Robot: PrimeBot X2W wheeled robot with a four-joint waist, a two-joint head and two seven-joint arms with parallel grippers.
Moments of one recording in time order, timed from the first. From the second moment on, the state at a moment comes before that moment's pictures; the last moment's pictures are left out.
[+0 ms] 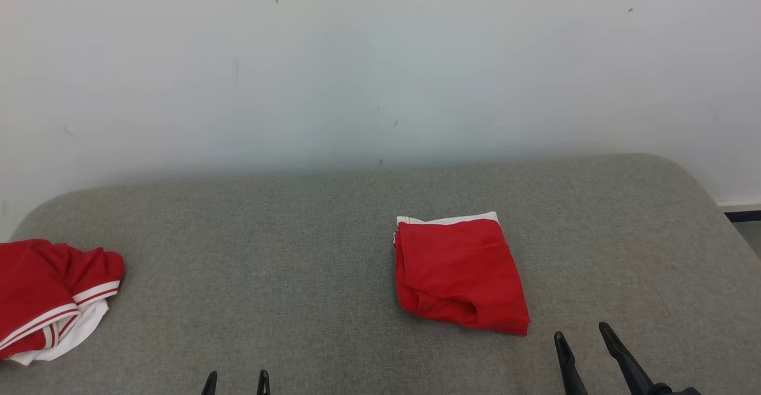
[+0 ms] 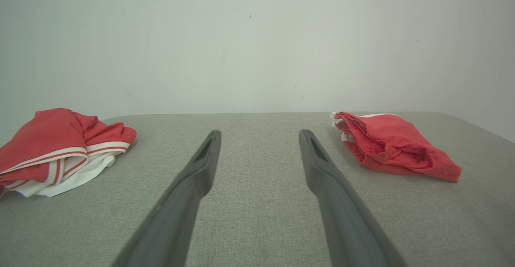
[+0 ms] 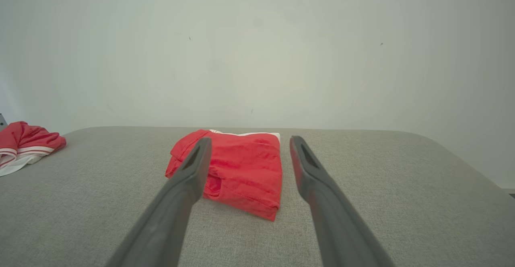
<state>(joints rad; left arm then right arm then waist) 0.25 0.05 -0.16 0.00 -0.11 0.05 -0.26 0.17 -0.18 0.13 0.06 0.20 0.13 -0.26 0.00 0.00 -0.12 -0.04</state>
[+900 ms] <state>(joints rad) 0.24 0.05 -0.17 0.00 -0.11 0.04 -0.26 0.16 -0.18 0.13 0.07 0.22 0.13 -0.26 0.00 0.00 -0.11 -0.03</state>
